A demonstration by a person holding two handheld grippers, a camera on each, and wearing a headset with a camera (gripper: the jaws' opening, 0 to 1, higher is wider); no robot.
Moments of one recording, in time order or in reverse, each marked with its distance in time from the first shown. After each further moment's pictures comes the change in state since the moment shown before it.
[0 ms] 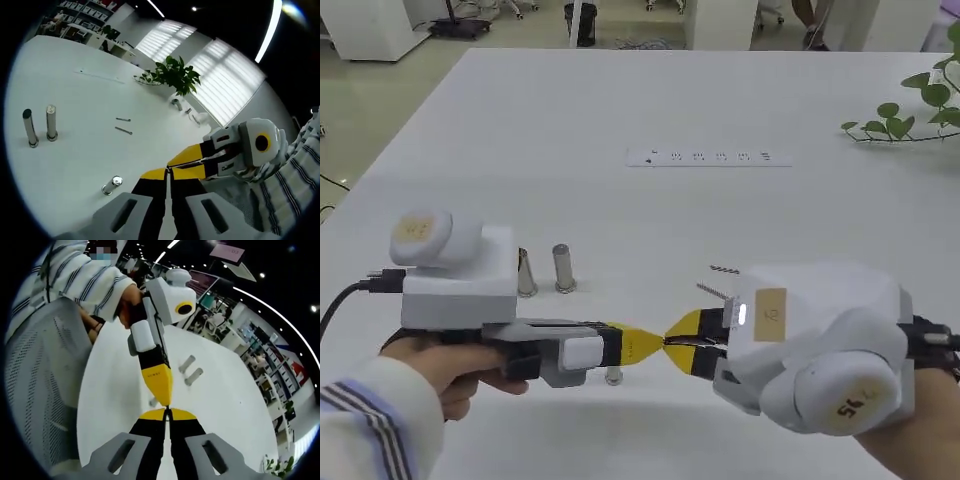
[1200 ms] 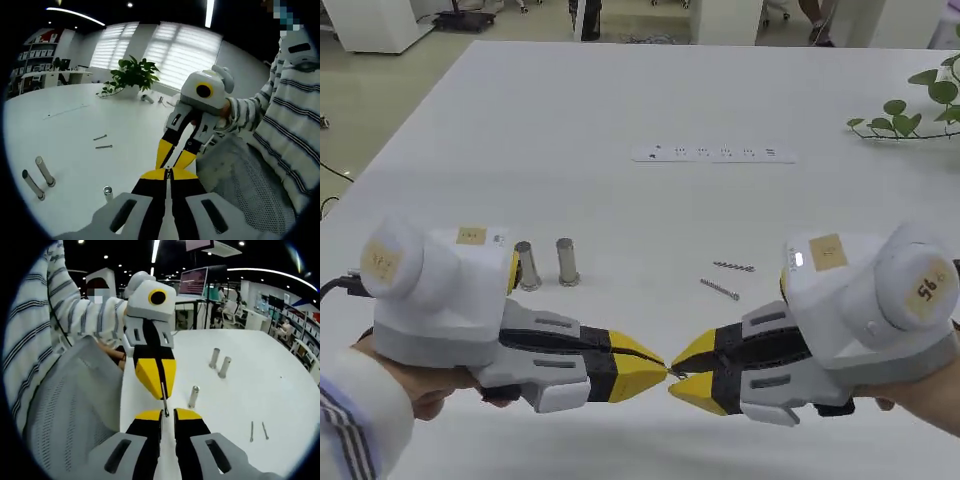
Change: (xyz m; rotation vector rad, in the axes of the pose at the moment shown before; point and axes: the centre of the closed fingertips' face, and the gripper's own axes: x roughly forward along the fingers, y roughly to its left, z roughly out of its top) left arm -0.011 -0.034 -0.023 0.489 0.079 -0.165; right arm -0.010 0.037 0.001 0.368 -0.126 0.348
